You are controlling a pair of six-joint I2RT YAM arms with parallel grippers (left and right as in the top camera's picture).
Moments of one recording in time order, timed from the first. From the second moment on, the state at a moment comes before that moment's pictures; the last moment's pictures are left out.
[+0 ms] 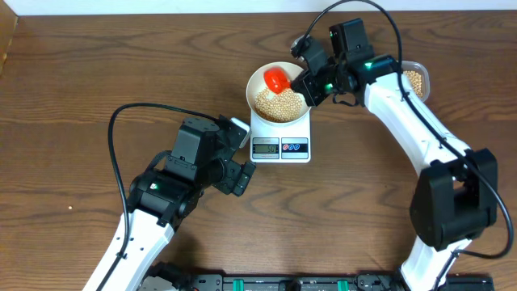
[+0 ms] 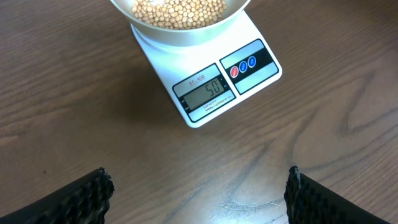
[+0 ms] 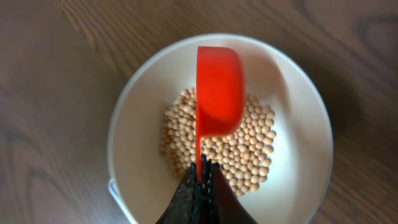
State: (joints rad) left arm -0.42 1.08 0.90 -0.73 0.16 0.11; right arm 0.33 1.92 1.59 -0.62 -0.51 -0.21
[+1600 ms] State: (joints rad) left arm -0.42 1.08 0.90 -0.73 0.16 0.11; right arm -0.12 1.76 1.59 -0.78 -0.87 -0.06
